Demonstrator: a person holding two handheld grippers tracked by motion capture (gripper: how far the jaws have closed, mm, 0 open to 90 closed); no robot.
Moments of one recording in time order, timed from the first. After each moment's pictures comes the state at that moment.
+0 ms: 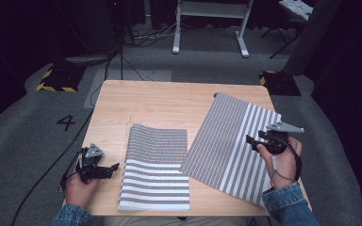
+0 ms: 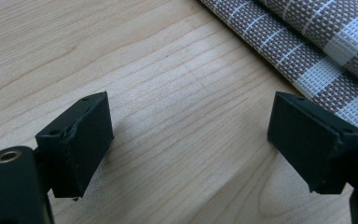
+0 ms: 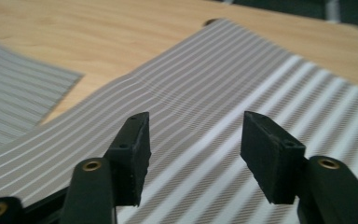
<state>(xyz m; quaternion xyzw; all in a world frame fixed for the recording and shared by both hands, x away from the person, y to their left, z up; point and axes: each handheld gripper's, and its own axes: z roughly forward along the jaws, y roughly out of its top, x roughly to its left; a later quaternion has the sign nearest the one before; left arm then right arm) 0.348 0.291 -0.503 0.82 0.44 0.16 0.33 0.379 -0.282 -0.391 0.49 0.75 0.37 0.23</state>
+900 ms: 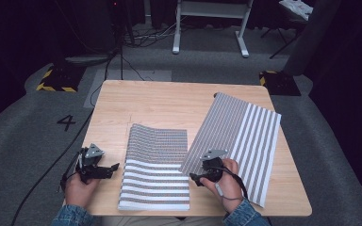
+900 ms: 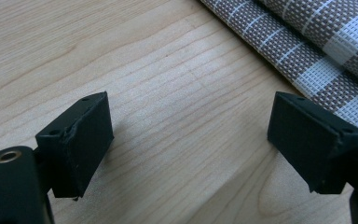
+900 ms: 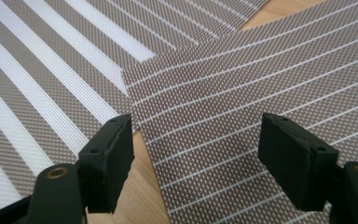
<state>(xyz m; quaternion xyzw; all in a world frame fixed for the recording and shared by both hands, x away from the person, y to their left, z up) 0.347 0.291 -0.503 0.82 0.44 0.16 0.33 0.348 -0.133 -0.482 0.36 0.87 0.31 0.10</state>
